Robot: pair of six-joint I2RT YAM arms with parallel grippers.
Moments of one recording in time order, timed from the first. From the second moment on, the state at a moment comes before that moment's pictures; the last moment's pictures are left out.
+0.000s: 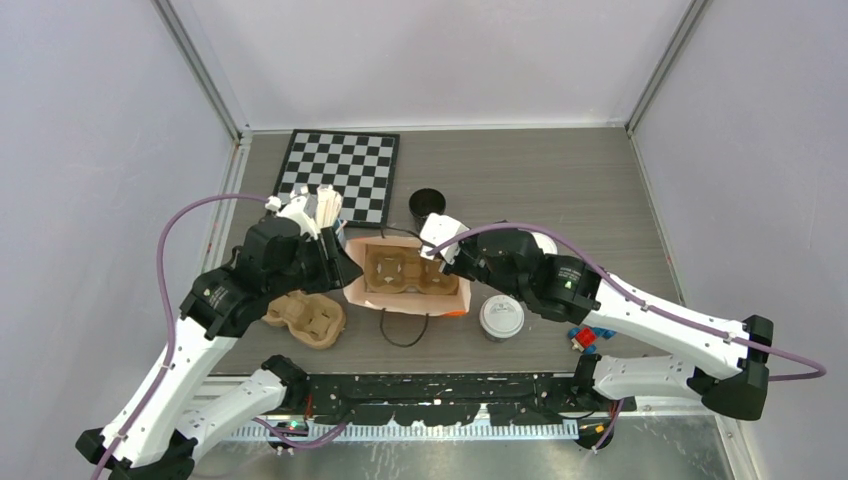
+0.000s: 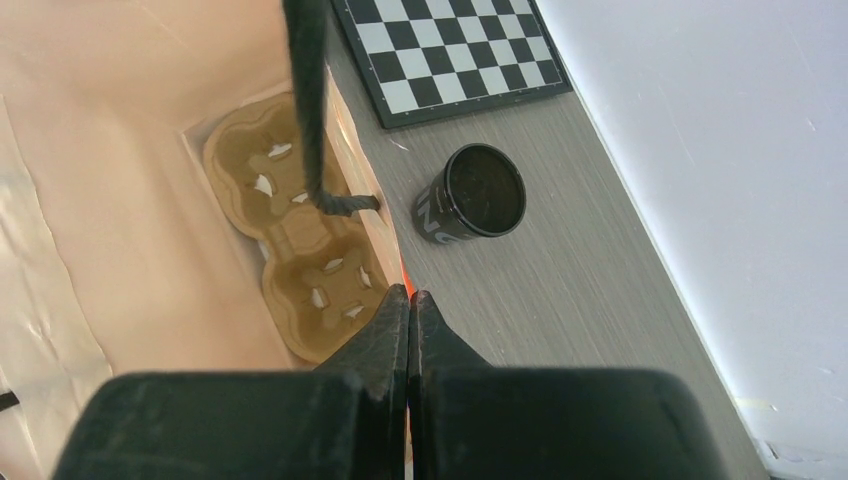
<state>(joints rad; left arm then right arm) -0.58 0.79 1.12 -0.98 0.02 -0.67 1.11 1.11 1.11 -0.37 0.28 -0.41</state>
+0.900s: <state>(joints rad) -0.58 0.75 1.01 -0.82 0.05 -0.59 1.11 0.88 1.14 -0.58 0.39 0.07</state>
